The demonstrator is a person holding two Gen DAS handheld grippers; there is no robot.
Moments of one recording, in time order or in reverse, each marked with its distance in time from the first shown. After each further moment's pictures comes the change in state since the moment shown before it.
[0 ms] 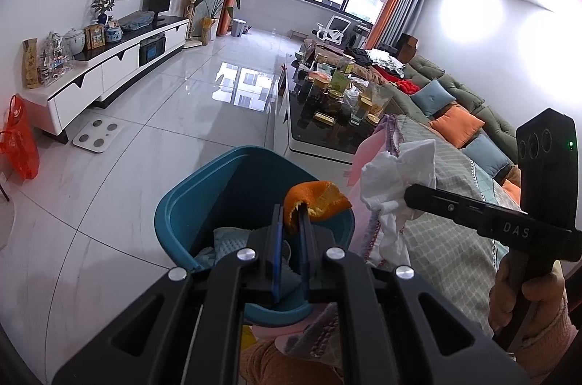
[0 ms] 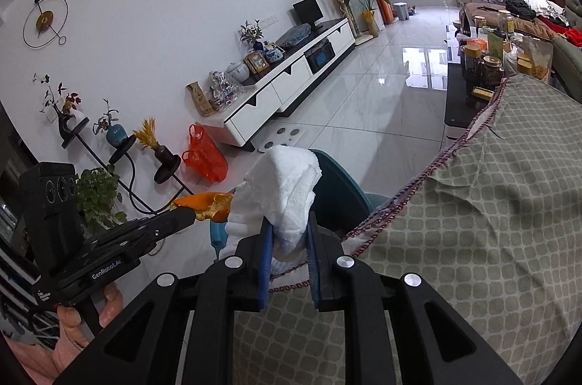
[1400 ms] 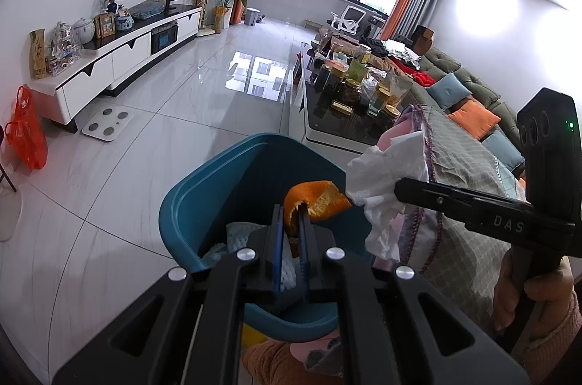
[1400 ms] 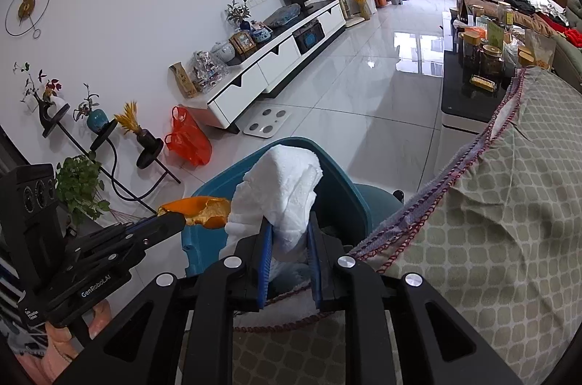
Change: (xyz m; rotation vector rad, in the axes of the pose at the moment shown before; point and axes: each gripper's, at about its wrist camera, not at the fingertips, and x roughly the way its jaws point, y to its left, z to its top) left arm 0.034 0.004 -0.002 -0.020 0.042 0.058; right arm 0.049 0.006 0.011 -0.002 0.087 -0.066
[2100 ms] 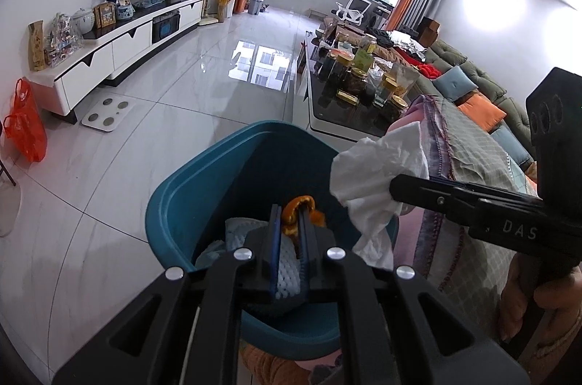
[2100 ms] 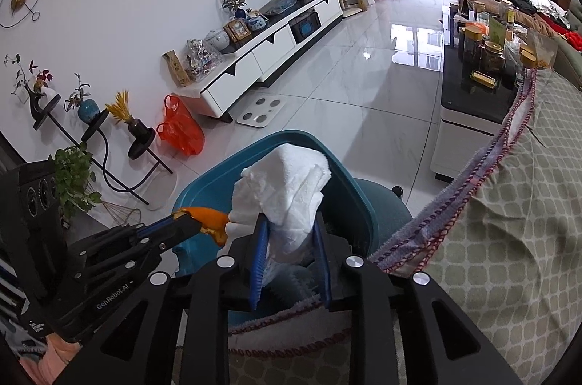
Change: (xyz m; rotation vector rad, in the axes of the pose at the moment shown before) left arm 0.030 0.000 -0.004 -0.013 0.045 0.012; right arm 0.019 0.008 0.006 -0.012 0.047 -0.031
